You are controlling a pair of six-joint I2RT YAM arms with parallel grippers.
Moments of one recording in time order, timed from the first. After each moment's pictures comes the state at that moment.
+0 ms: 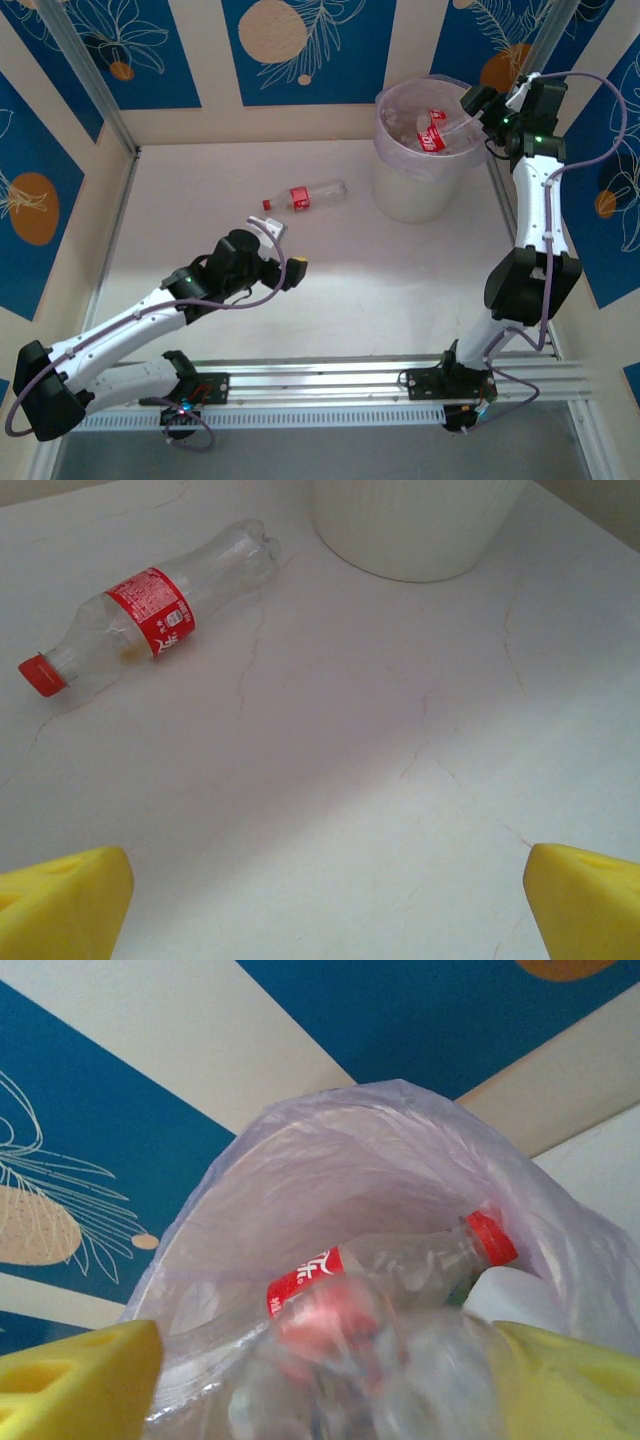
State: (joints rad) left arm -0.84 1.02 0.81 -0.36 -0.14 -0.23; right arm -0.25 1.73 1.82 -0.52 -0.44 0.56
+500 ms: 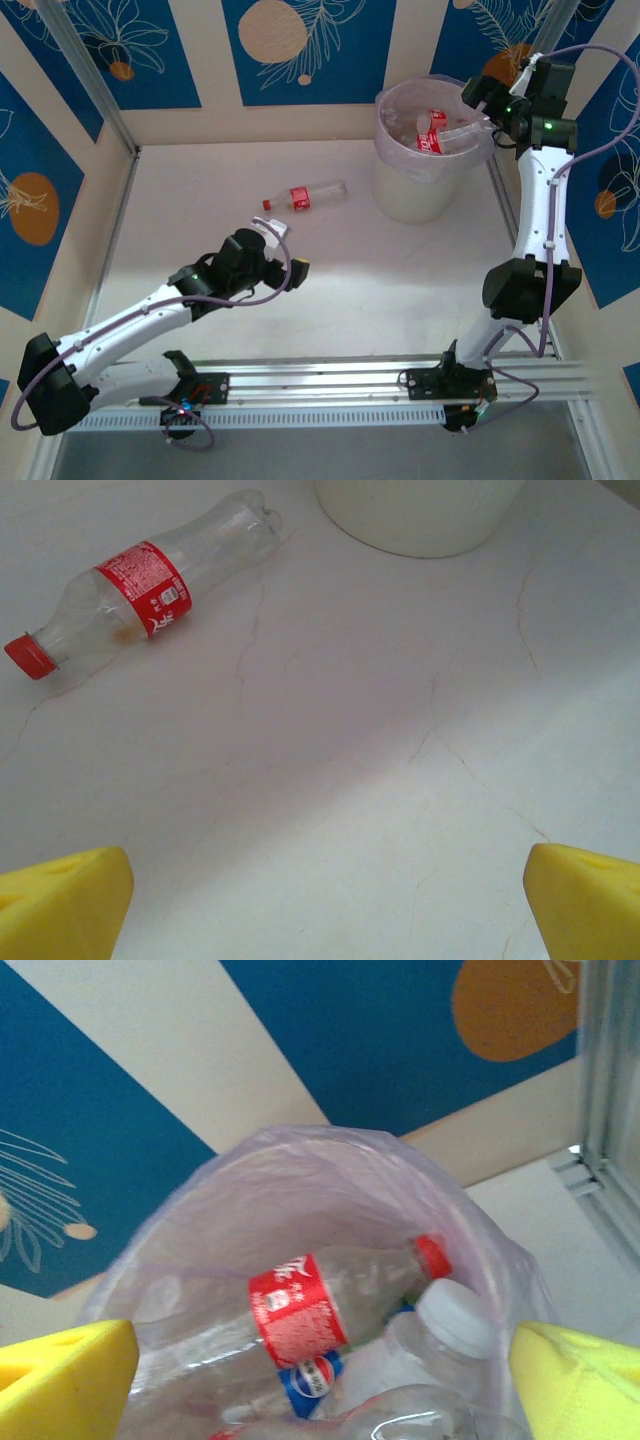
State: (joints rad) left arm -0.83 1.06 0.81 -0.35 -0.13 -0.23; right arm -0.22 1.73 2.04 -0.78 -0.24 0.37
